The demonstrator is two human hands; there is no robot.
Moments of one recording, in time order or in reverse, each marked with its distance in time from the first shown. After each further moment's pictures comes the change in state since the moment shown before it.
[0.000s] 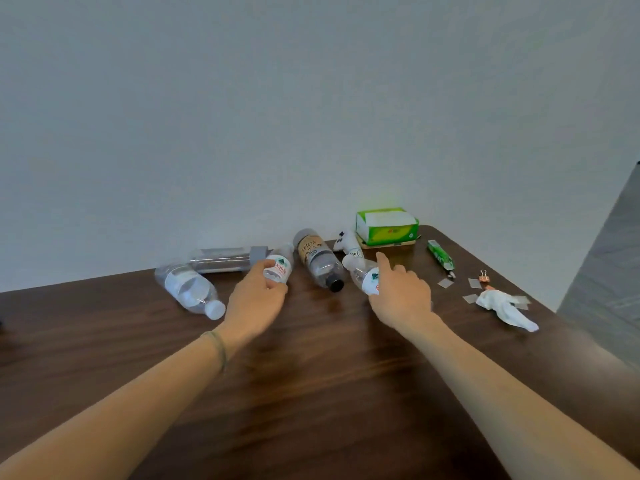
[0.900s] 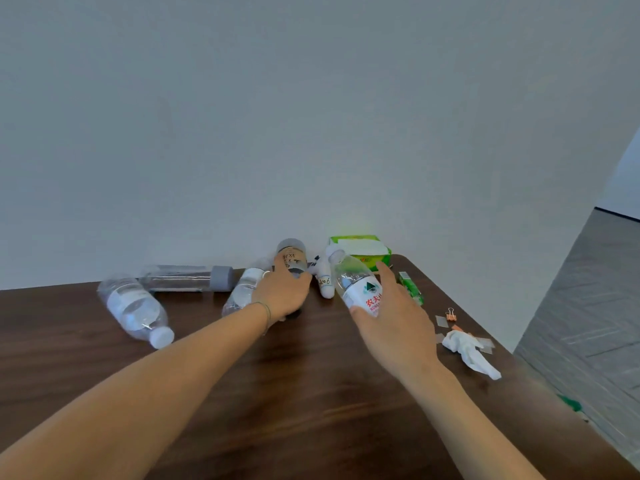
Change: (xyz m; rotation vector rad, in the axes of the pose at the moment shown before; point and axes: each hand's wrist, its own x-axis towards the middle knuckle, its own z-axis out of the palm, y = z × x) left_hand 0.078 0.068 0.085 0.112 -0.091 -0.067; right_hand -0.040 0.021 -0.064 0.396 0.182 0.016
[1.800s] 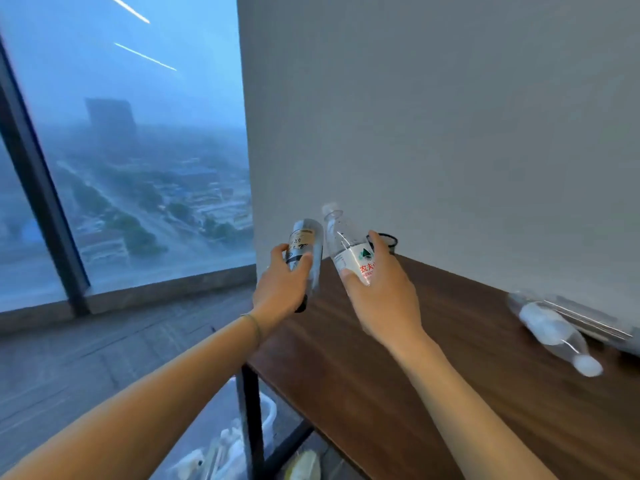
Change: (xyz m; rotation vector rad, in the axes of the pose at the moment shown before) left_hand -0.357 -0.369 -0.400 -0.183 0.938 -0.466; right_hand -0.291 -0.443 0.125 0.593 -0.445 -0.833
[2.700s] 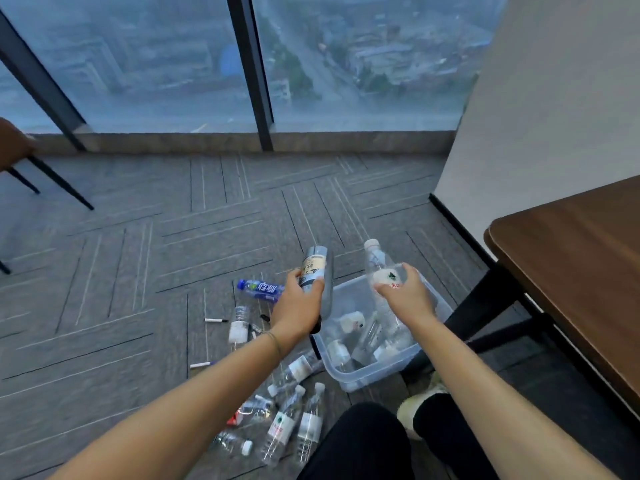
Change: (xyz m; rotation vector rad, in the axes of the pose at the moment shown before) left_hand -0.033 -0.422 -0.167 0.139 0.131 -0.787; right_hand -0.074 -0.014 0.470 0.158 -0.873 0.435
